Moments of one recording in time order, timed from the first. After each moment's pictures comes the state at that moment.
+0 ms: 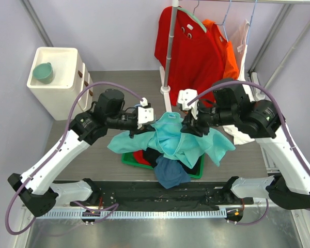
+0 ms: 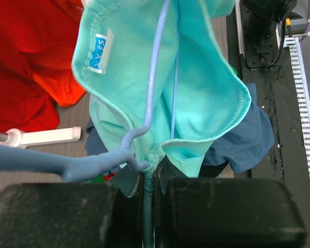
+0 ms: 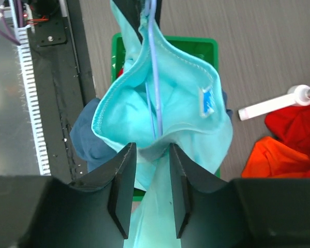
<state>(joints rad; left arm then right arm) -0.73 1.17 1.35 -0.71 0.65 0.56 0.77 1.23 1.81 -1.22 -0.39 -0.45</state>
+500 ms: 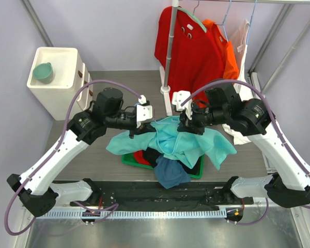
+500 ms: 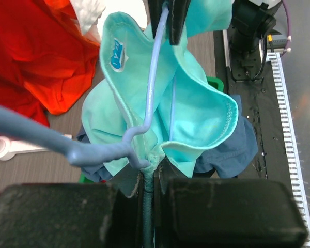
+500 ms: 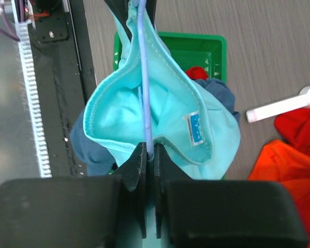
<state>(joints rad) -0.73 1.17 1.37 -0.71 0.69 0.51 0.77 1.25 1.75 -1.18 -0.43 -0.46</state>
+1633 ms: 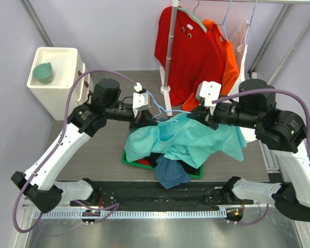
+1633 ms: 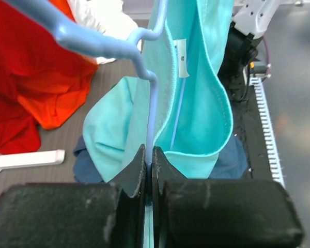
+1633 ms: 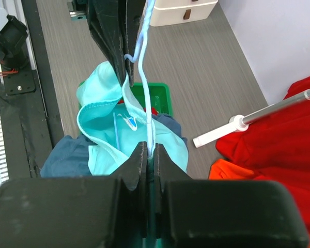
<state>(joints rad) -0.62 1.23 1.44 -0.67 0.84 0.43 0.72 1.11 1.80 -1.05 -0.37 -0.44</state>
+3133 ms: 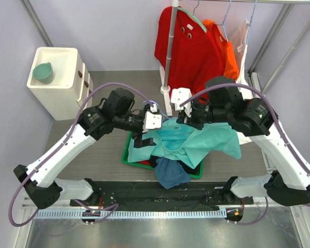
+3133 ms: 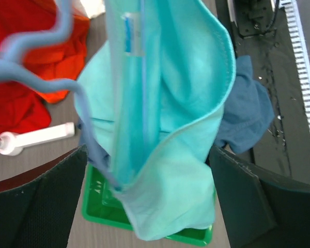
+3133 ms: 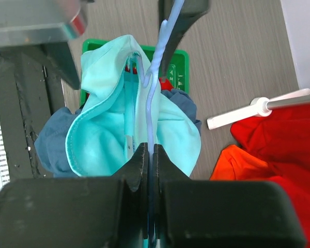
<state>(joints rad) -0.78 1.26 1.46 -0.85 0.61 0.69 0.82 1.27 1.82 -1.15 -0.30 -0.53</state>
